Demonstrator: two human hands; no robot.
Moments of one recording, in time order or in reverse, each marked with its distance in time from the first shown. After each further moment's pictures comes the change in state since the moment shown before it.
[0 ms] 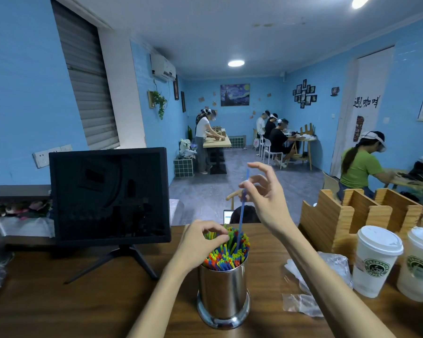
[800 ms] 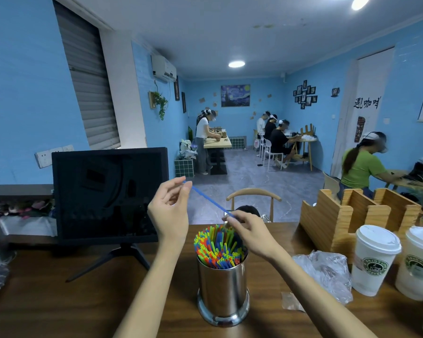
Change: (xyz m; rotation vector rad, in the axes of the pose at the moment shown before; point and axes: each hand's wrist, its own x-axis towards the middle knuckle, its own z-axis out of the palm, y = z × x) left_hand 0.016 0.041 -0.038 -0.552 0.783 0.196; right_hand -0.042 0.063 0.009 -0.475 -0.284 0.206
